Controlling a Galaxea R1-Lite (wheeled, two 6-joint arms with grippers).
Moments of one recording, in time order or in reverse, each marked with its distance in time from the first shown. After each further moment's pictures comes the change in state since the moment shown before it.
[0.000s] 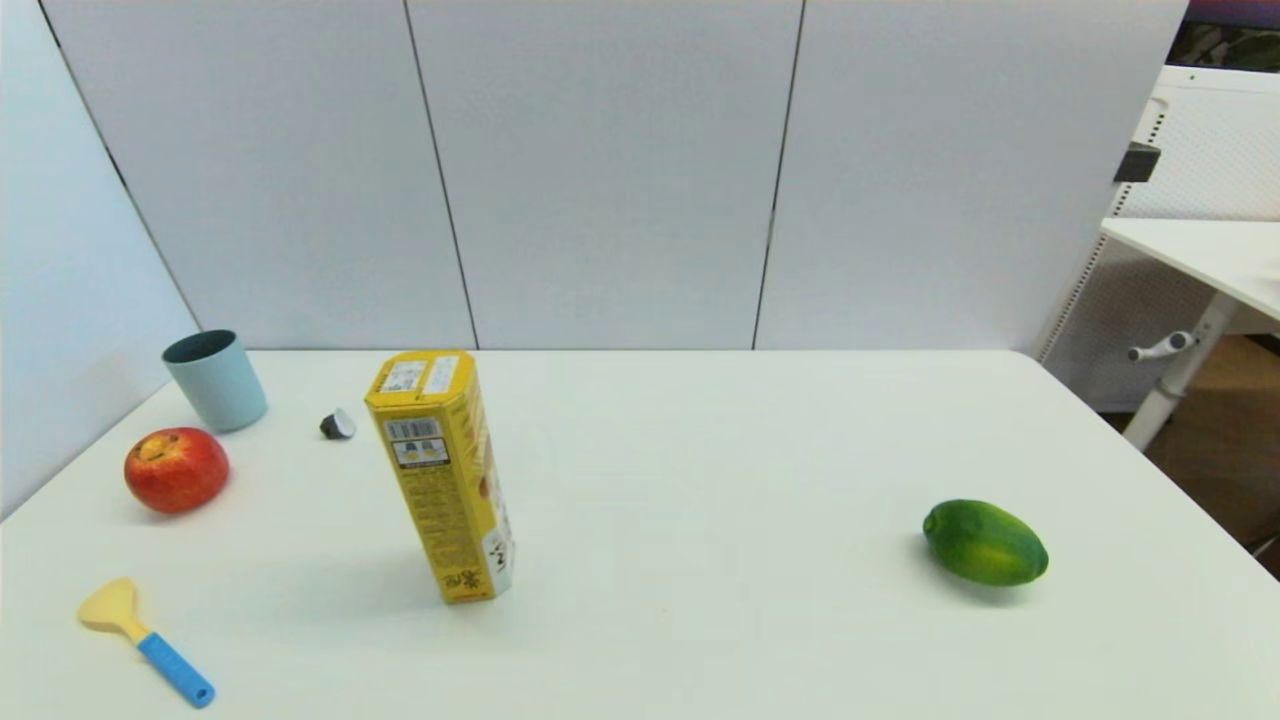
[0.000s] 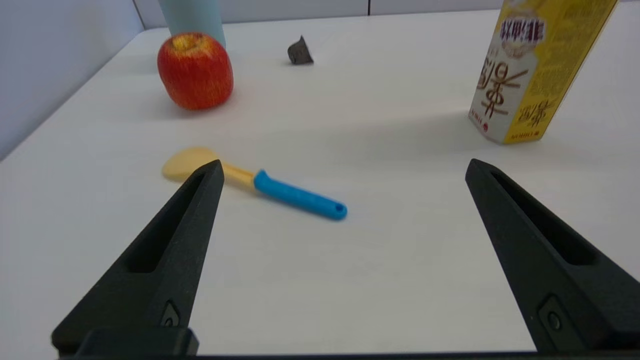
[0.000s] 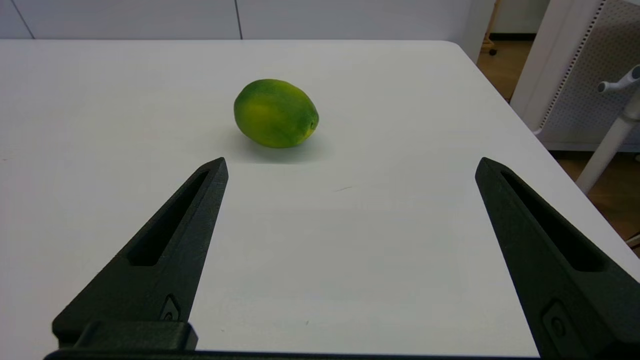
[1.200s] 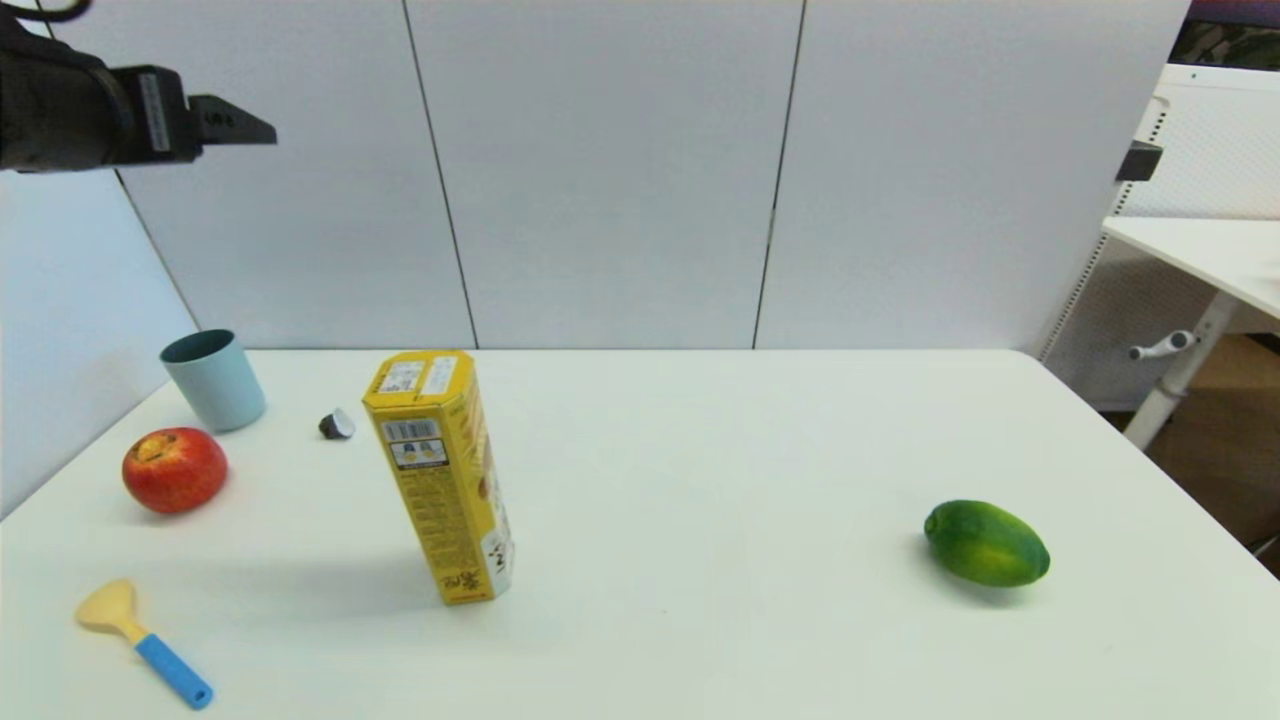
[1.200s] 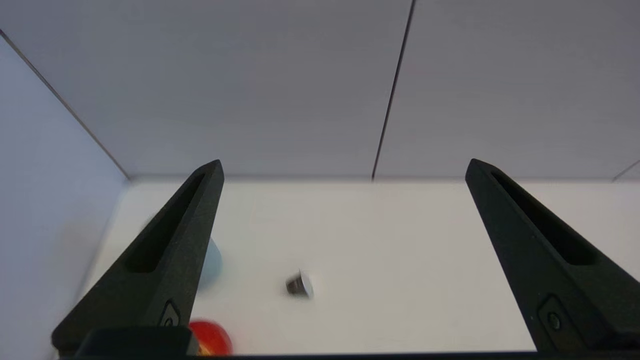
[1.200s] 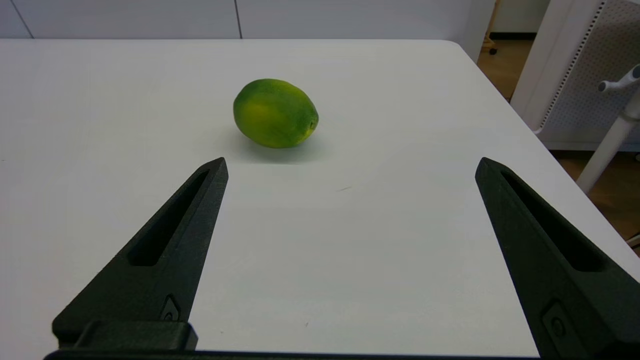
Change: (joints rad) left arm 0.012 1.478 -1.648 0.402 -0.001 -0.068; right arm 0.000 0.000 0.000 0.000 0.000 0.000
